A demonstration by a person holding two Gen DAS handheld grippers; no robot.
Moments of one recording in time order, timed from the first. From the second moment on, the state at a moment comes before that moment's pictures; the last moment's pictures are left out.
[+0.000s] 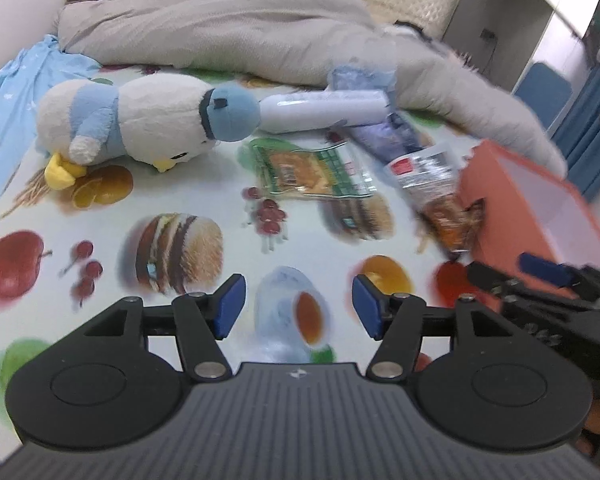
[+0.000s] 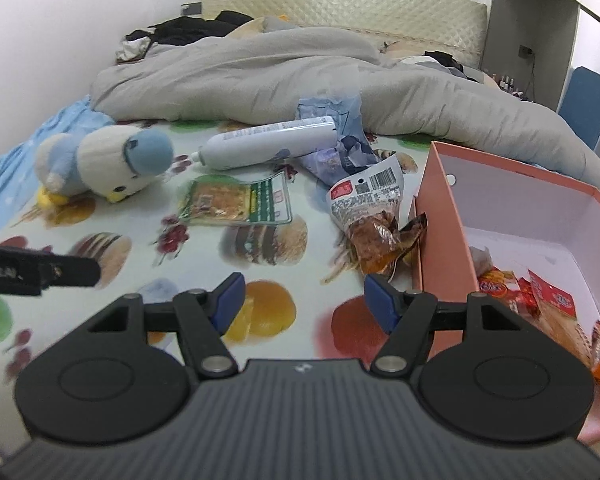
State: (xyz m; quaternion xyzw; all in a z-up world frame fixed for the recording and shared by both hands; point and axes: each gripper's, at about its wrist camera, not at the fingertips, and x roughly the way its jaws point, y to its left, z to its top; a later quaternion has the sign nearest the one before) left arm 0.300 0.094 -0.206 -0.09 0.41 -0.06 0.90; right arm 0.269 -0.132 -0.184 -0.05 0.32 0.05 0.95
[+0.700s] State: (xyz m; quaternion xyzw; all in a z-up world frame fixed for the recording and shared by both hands) left arm 0.464 0.073 -0.265 -0.11 0.40 -0.05 0.91; right arm 0.378 -0.117 -0.246 -0.17 0.28 -0.04 0.94
